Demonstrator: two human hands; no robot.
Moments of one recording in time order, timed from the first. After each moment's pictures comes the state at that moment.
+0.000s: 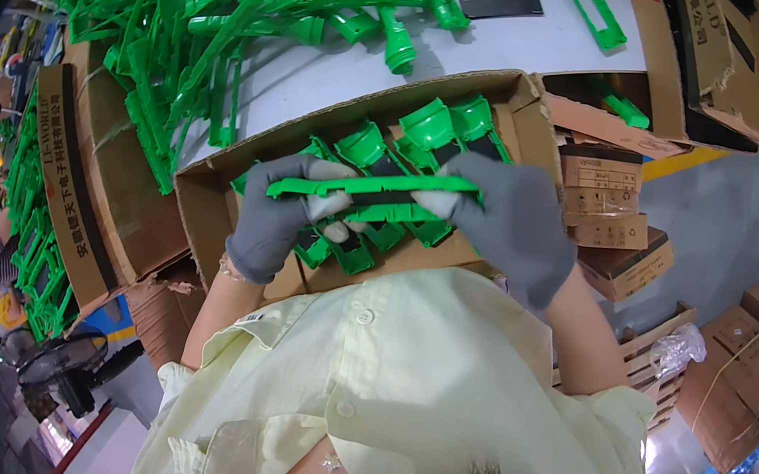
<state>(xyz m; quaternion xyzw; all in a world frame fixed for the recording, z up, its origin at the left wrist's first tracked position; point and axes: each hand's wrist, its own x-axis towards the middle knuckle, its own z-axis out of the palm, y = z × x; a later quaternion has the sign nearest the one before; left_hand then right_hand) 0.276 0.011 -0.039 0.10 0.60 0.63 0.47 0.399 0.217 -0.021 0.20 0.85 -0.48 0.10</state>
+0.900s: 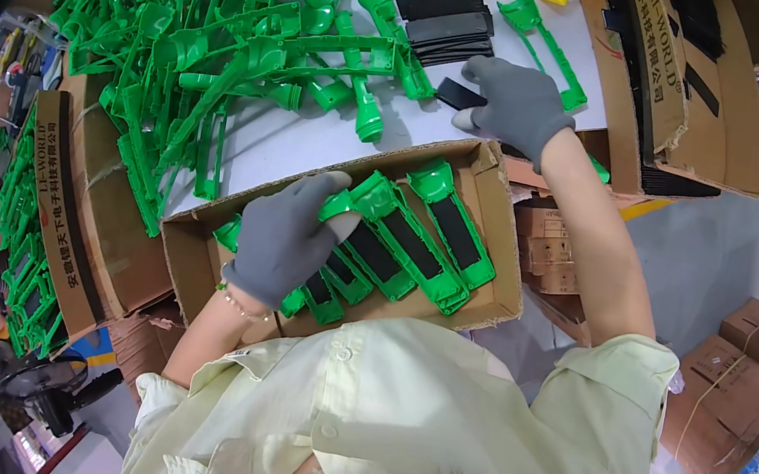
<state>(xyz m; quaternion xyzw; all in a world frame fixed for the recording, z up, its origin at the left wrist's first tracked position) 0.267 0.056 -0.036 0.42 0.86 0.27 0.07 0.291 0.349 -0.064 0.09 0.98 -0.15 0.01</state>
